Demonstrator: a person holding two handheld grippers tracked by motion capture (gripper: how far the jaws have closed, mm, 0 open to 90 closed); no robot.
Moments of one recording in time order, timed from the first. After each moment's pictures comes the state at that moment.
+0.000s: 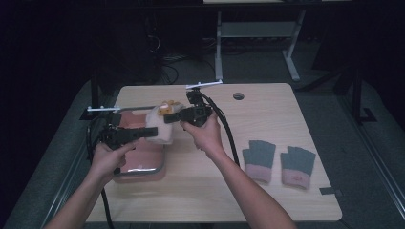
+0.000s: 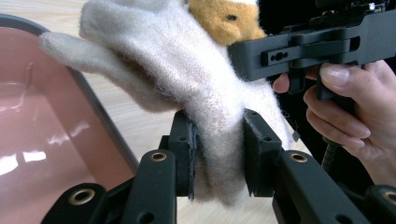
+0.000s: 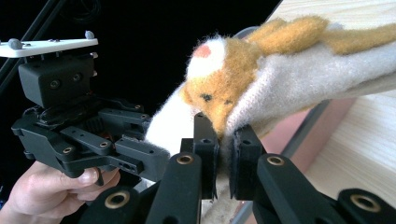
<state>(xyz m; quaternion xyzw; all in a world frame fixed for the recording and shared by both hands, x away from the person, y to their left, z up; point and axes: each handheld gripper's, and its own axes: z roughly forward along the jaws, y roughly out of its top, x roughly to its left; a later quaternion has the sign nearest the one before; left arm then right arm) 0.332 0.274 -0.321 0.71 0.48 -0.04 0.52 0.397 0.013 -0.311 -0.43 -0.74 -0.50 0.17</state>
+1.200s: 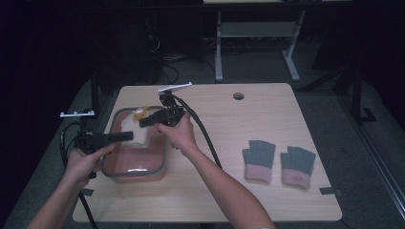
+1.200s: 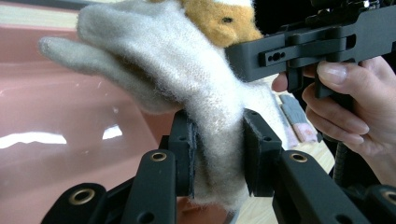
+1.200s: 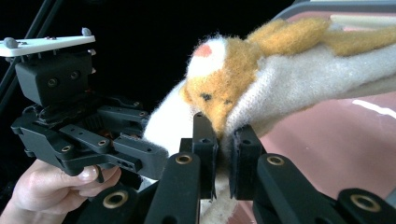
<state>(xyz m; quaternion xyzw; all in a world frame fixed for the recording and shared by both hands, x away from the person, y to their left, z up) 0.324 0.338 -0.334 0.69 0.53 -0.03 0.50 0.418 0.085 -0.335 -0.40 -0.75 -0.48 0.23</state>
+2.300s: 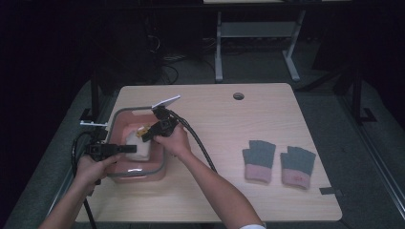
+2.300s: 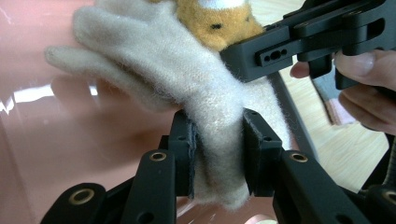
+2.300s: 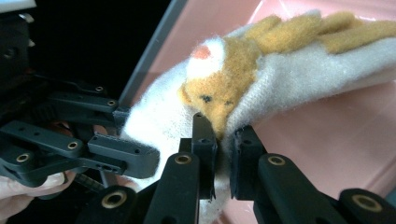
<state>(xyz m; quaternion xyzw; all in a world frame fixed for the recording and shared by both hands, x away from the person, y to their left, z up) 0.336 0.336 -0.386 0.71 0.58 -0.04 0.40 0.431 0.115 -0.394 -0.43 -0.79 -0.37 0.22</state>
